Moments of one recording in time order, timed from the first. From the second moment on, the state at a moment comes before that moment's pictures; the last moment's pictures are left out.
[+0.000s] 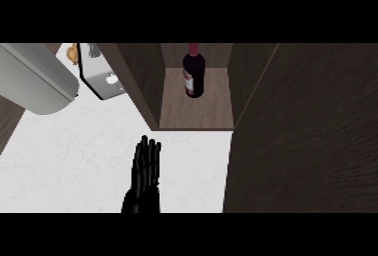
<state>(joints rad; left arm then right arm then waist) -0.03 0.20 -0.87 -1.73 0.51 0.87 -0.62 -0.05 -0.09 0.06 -2.42 -0.18 0.17 0.59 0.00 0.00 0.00</state>
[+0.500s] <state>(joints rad) 0.11 0.42 -0.86 -1.97 0.51 0.77 -0.59 0.02 -0.11 0.11 -2.42 -0.21 0.27 0.59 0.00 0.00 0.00</state>
